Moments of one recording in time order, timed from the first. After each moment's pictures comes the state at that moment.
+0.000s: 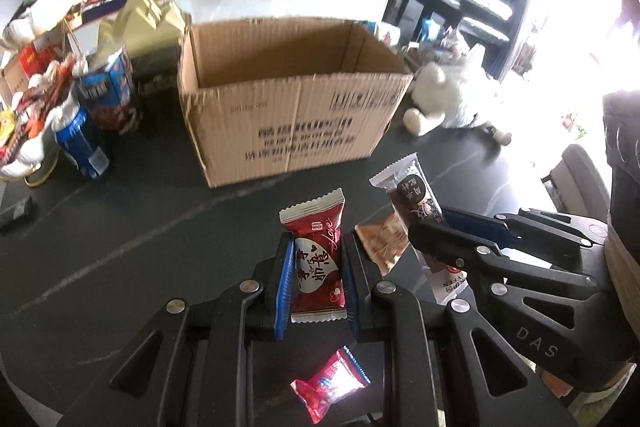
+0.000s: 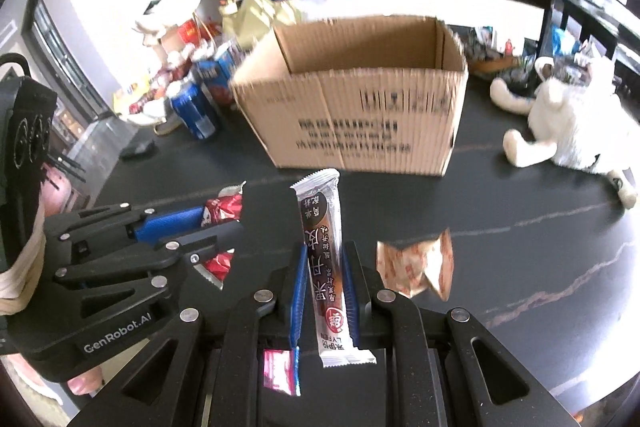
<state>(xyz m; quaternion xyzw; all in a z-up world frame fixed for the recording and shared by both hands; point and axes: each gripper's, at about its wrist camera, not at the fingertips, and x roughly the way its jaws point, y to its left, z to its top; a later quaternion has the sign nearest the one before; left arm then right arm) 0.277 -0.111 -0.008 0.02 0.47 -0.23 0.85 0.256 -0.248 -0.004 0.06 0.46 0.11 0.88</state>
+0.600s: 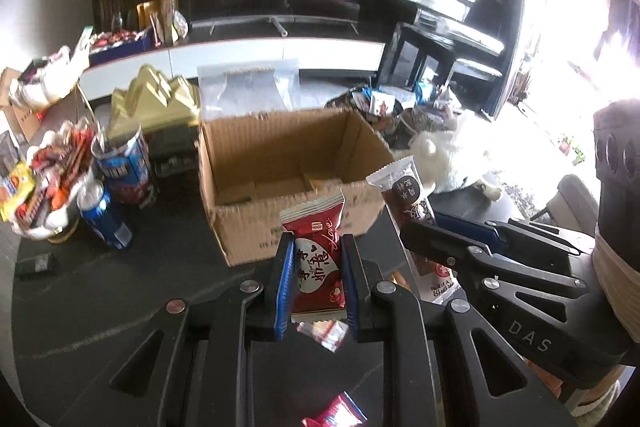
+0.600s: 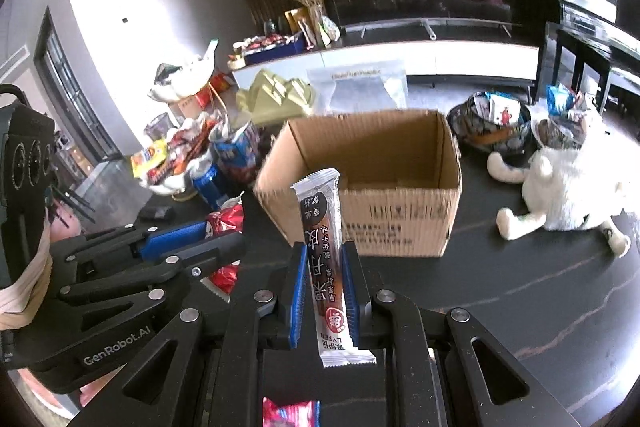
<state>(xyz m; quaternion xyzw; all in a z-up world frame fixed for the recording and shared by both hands) 0.302 -0.106 0.070 0.02 0.39 -0.23 0.89 0.281 -0.251 0.067 0.08 0.38 0.11 0.91</state>
